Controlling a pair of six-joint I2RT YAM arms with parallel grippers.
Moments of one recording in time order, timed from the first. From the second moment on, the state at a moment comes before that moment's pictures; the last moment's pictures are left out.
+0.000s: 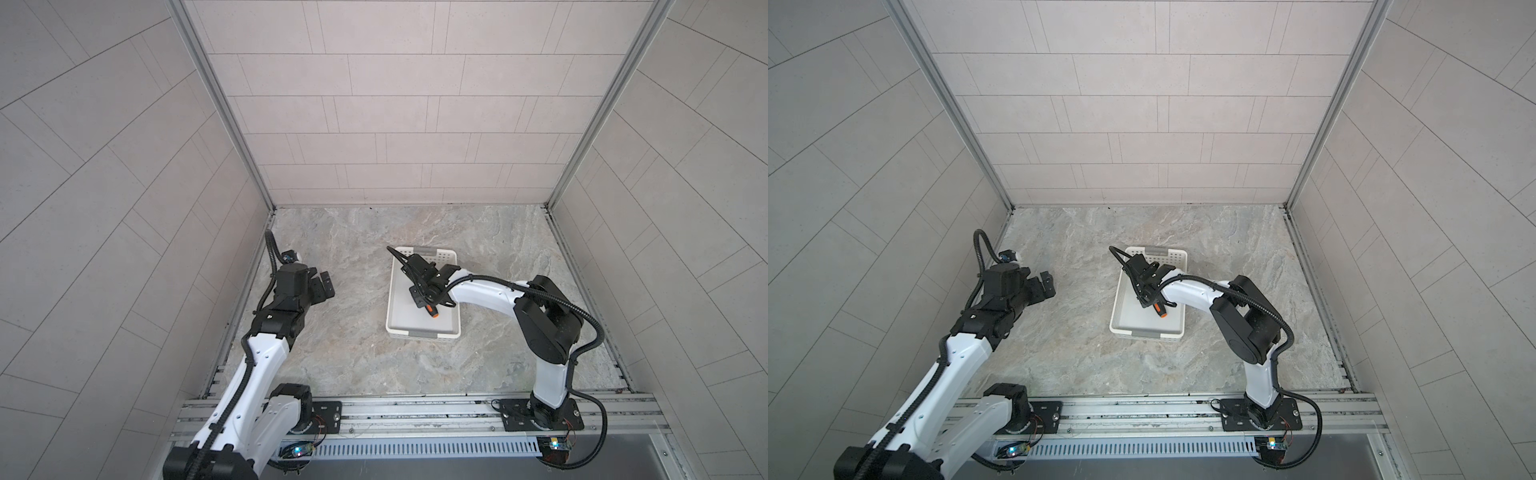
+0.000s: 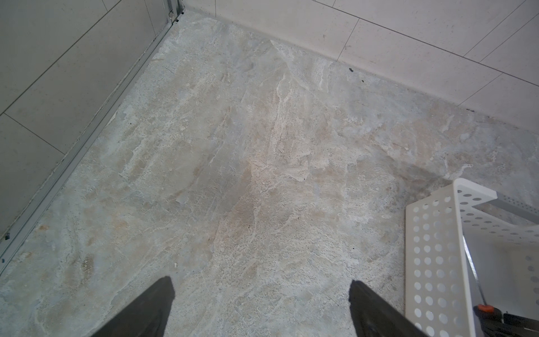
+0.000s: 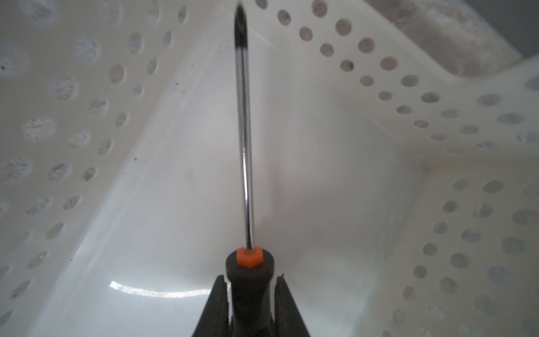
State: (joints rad) left arm -0.09 0.89 0.66 -0.44 -0.15 -0.35; right arm 0.76 1.89 1.30 -0.56 0.30 0.30
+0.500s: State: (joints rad) left arm -0.09 0.87 0.65 -0.44 -0.15 -0.35; right arm 0.76 1.80 1.24 -0.57 0.33 0.28
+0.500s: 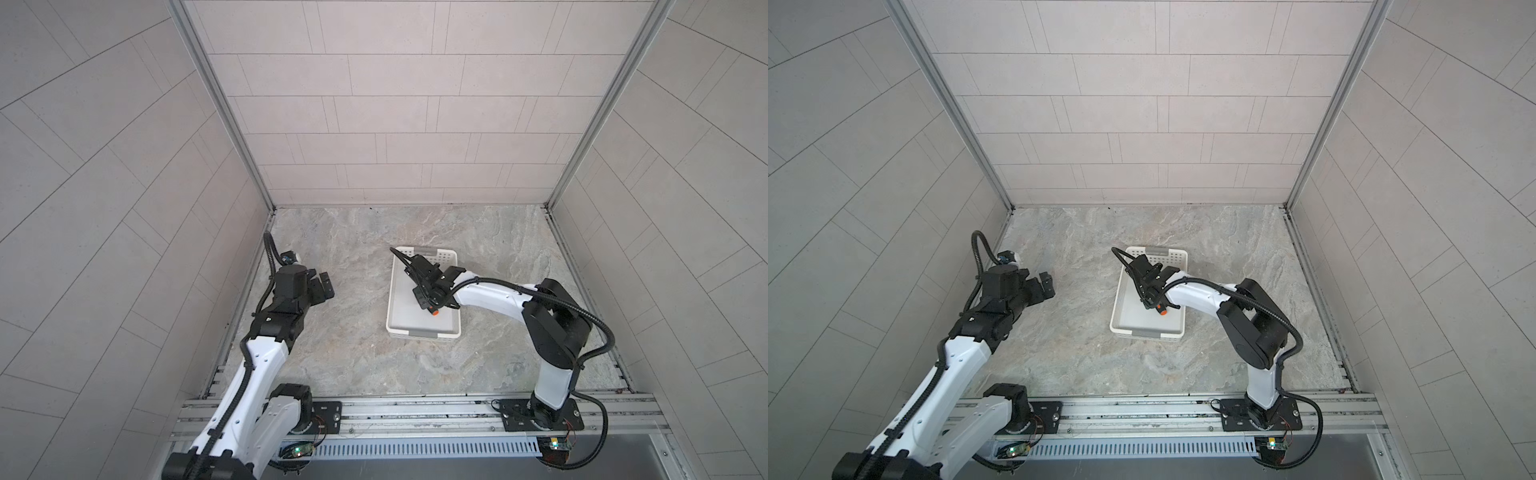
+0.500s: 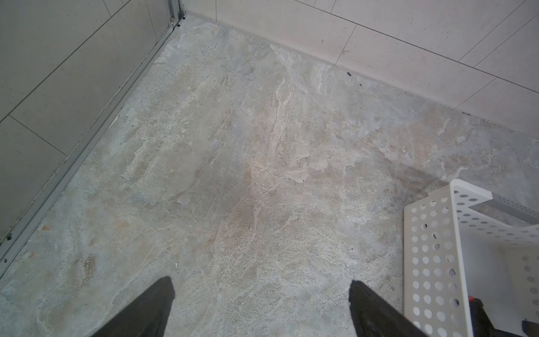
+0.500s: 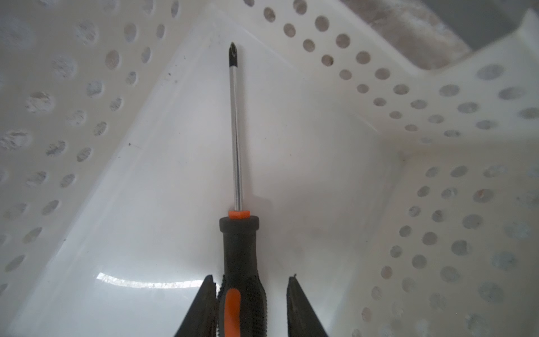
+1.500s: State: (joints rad) left arm -0.09 0.56 0.51 -0.32 -0.20 -0.35; right arm 0.57 0.96 0.89 -0.58 0.64 0.24
